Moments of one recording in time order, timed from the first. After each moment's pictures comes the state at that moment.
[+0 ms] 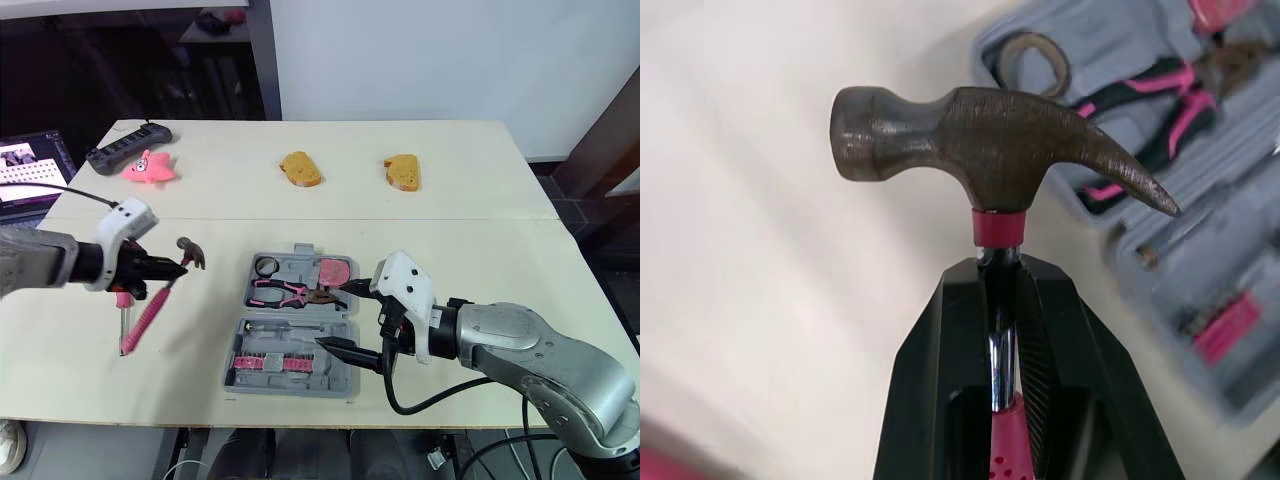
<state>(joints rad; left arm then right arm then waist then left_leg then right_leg) -0.53 1.11 -0.10 -0.13 -0.96 1.21 -0.52 -0.16 -0.85 -0.05 -0.84 0.92 0.90 0.58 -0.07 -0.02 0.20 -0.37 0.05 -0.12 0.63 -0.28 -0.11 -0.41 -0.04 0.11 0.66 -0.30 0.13</state>
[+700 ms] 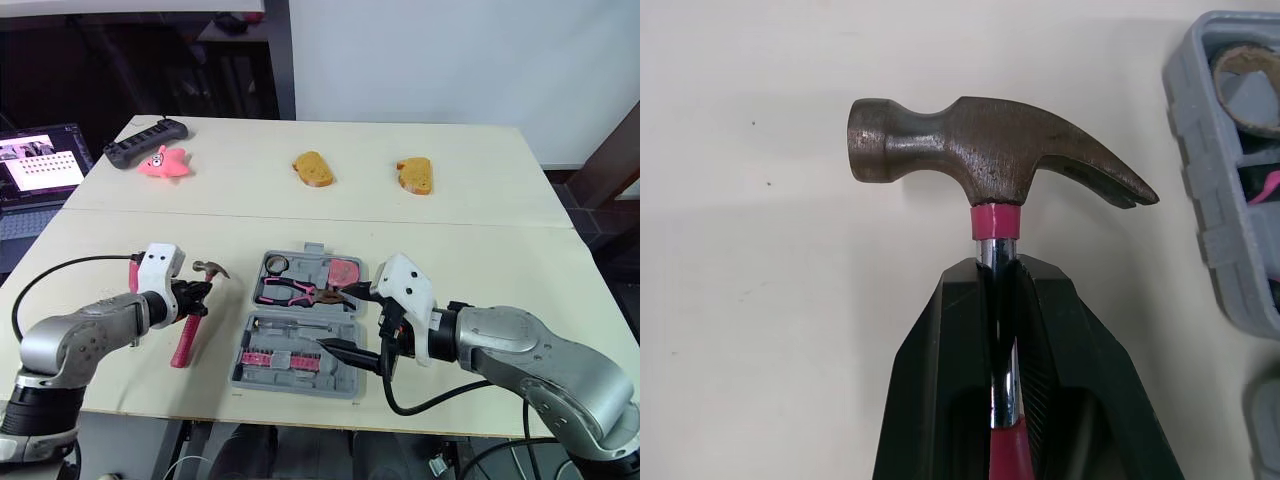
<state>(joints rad) -0.22 0.57 0.12 -0.21 -0.62 1.03 -0.15 -0.14 -0.84 -0.05 -0.84 0.92 0.91 0.54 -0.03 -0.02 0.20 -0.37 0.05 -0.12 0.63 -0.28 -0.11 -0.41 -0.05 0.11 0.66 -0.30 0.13</state>
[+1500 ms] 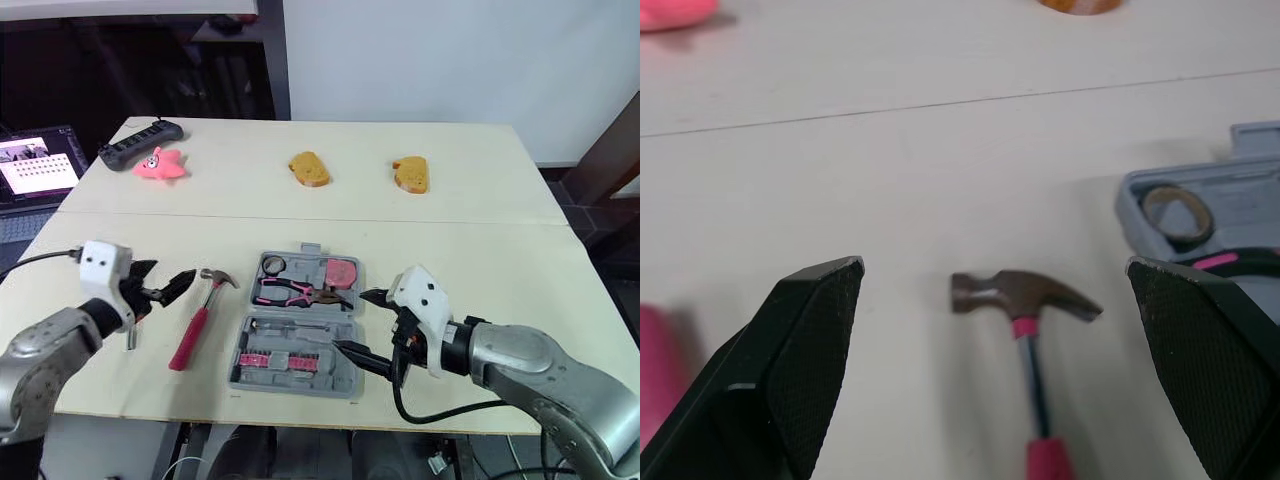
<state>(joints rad) 0.06 0.58 0.36 -0.43 -0.53 0.67 -0.39 0.04 -0.86 -0.10 -0.85 0.82 0.81 0.54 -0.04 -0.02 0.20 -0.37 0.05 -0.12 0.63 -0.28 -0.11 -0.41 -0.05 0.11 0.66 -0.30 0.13</state>
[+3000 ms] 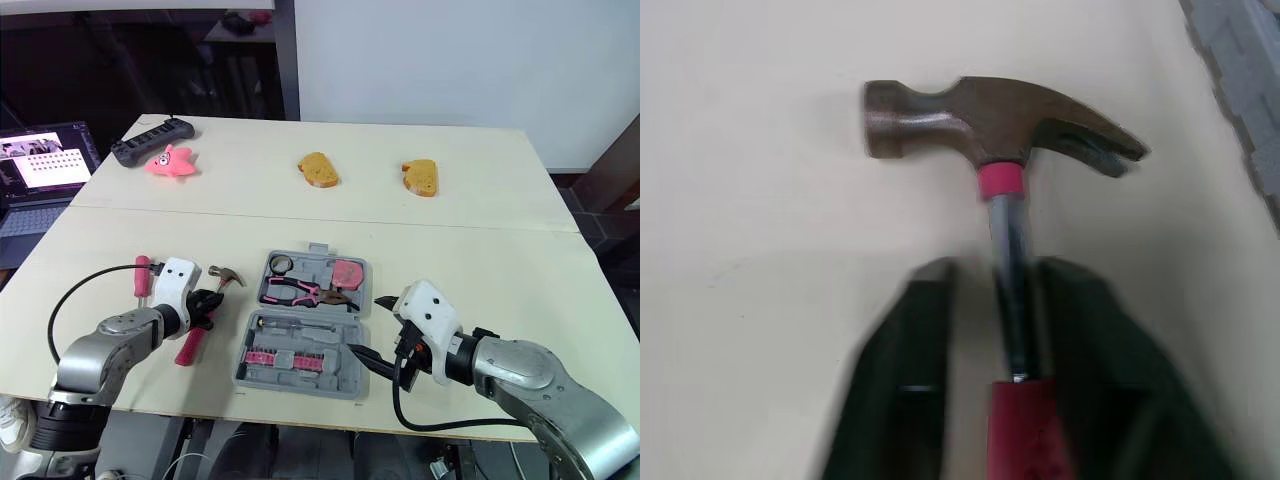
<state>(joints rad) -0.16 0.48 0.05 -0.20 -0.31 0.89 -0.32 0.13 -0.82 -0.08 -0.83 0.63 0.75 0.57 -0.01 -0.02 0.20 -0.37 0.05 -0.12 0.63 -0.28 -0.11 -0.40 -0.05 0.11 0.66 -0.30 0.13</state>
